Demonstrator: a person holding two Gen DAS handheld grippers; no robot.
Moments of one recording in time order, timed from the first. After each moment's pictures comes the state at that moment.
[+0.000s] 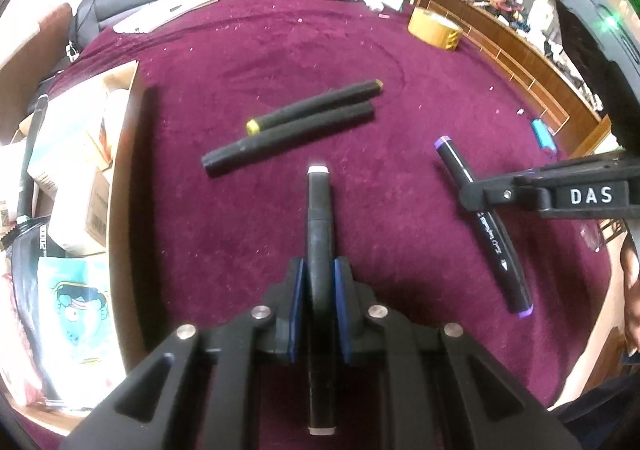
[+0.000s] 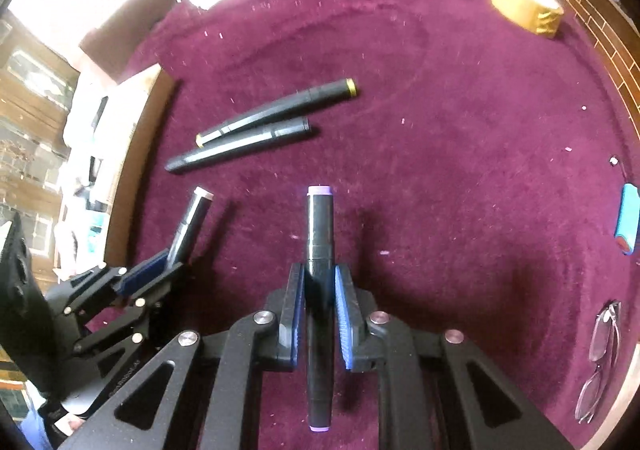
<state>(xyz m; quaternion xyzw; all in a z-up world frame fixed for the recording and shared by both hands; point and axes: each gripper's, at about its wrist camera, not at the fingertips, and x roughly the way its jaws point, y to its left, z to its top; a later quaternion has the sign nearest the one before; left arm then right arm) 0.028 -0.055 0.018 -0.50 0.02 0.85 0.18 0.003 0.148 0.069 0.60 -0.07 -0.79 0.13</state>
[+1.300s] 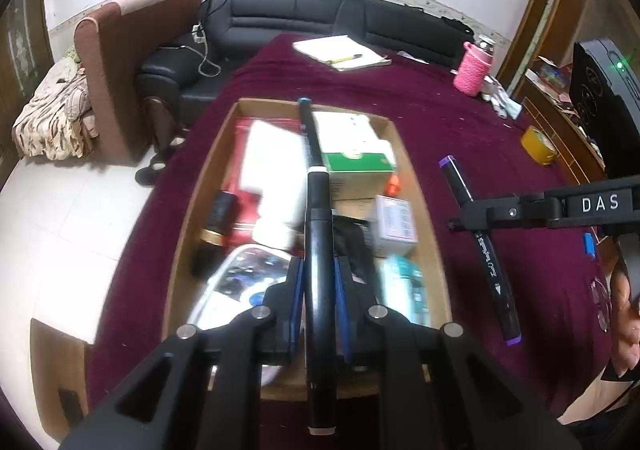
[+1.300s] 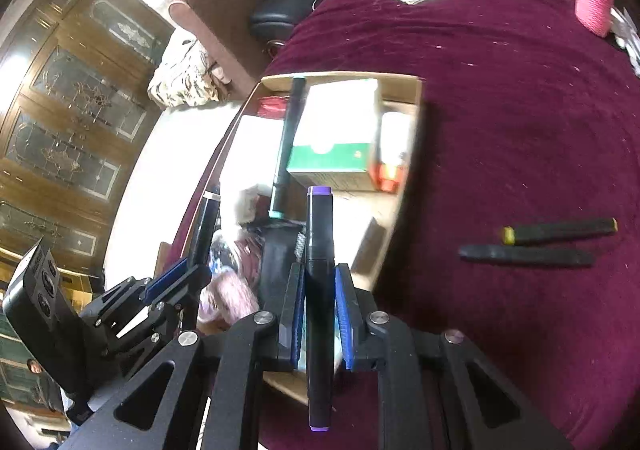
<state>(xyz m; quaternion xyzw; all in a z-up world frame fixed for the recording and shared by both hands) 0.049 -0.265 0.083 -0.44 -0.08 0.89 0.02 -0.045 -0.097 0.105 0.59 -0.04 -0.75 0.29</state>
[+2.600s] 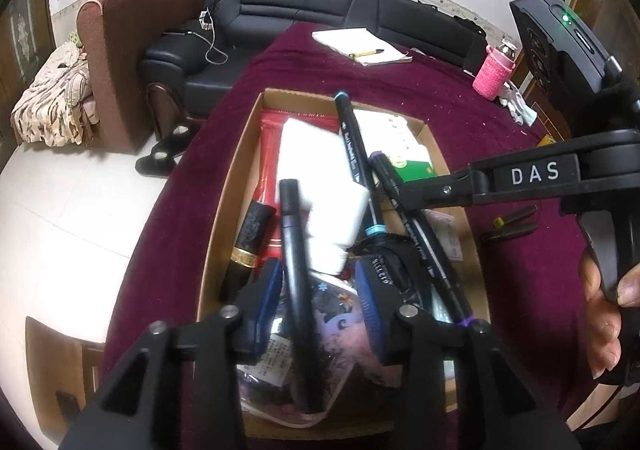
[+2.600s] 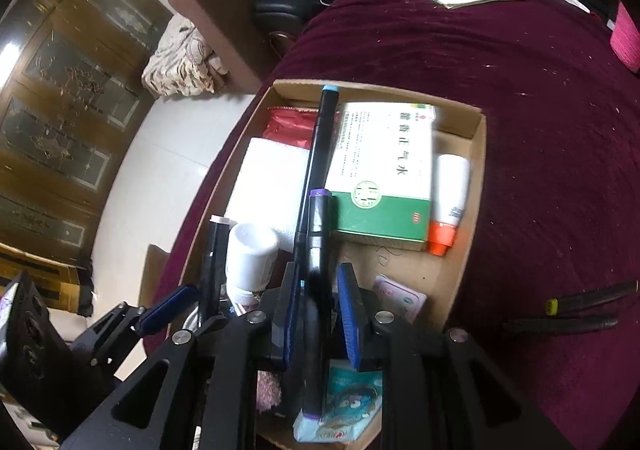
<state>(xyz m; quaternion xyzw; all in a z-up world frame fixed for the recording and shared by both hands) 0.028 -0.295 0.069 -0.45 -0.09 0.89 0.01 -0.078 -0.152 0.094 0.59 -0.02 -0.75 0.29</state>
